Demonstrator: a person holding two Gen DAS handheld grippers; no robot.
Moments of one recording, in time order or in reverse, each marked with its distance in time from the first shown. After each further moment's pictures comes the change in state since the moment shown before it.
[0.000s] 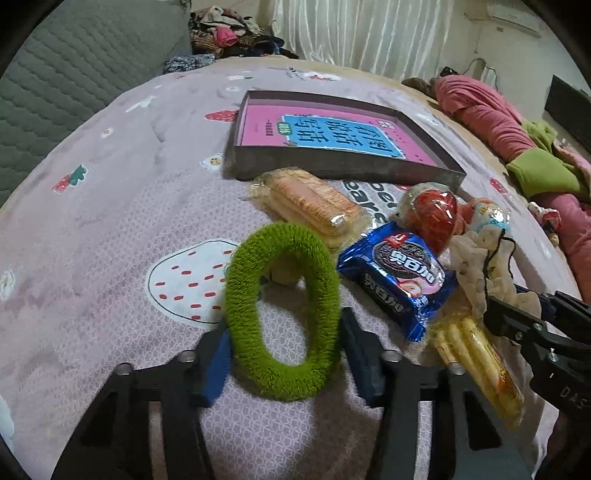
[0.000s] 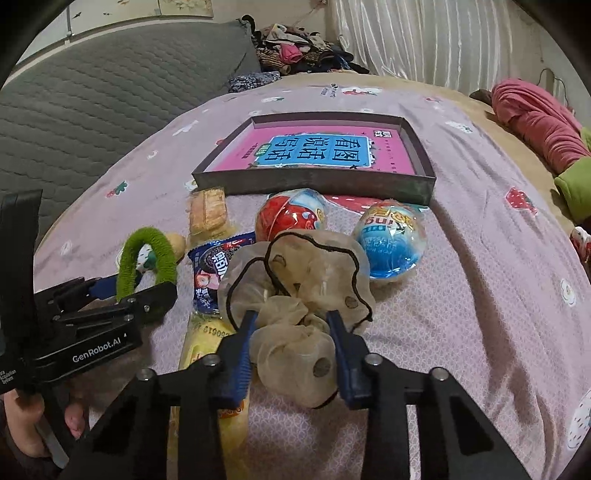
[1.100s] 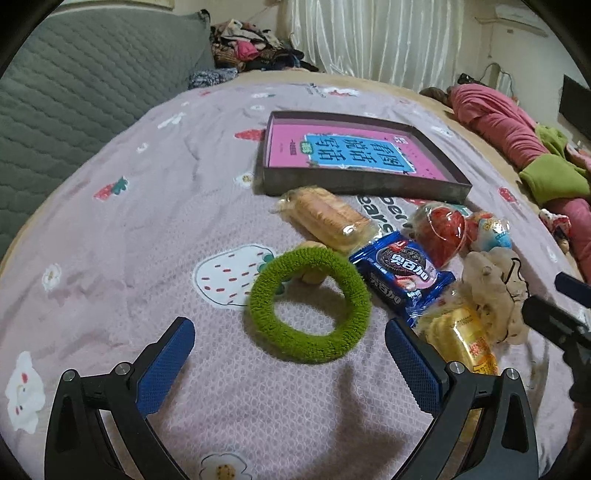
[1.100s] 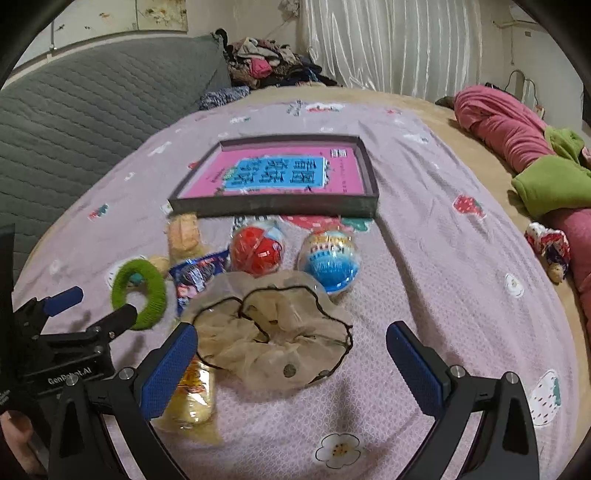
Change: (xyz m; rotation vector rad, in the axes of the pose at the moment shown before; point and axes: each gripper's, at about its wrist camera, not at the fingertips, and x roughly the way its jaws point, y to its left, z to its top) left arm -0.039 -0.002 -0.009 -0.009 -0.052 0.108; right arm -0.040 -0.013 0.003 0.054 -0.036 -0.119
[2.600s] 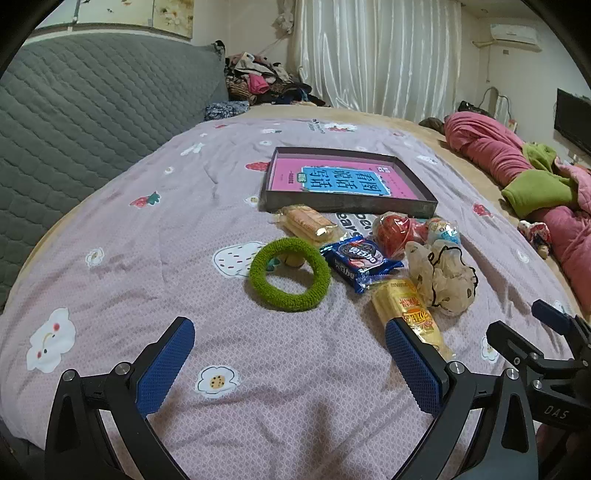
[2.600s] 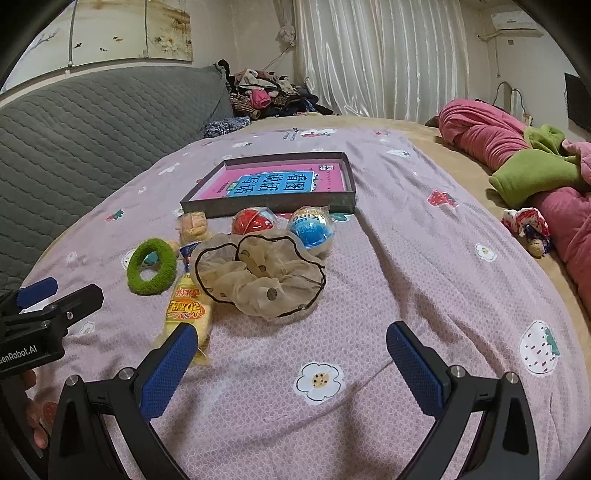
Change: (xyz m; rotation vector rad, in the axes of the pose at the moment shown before) left arm -0.087 -0.018 -0.047 -0.022 -0.139 0.033; right arm -0.047 -0.014 -0.064 0.012 -0.156 0.007
